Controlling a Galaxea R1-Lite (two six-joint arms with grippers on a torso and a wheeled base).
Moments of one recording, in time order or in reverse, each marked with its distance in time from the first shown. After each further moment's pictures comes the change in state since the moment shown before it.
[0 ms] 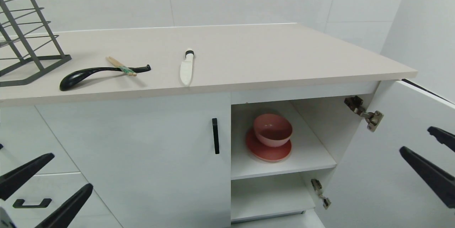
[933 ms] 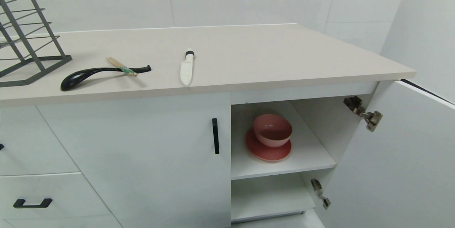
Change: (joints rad) left arm 0.372 -0.654 0.000 0.699 -0.006 0.007; right arm -0.229 -0.650 -0.105 0.654 0.111 -0.004
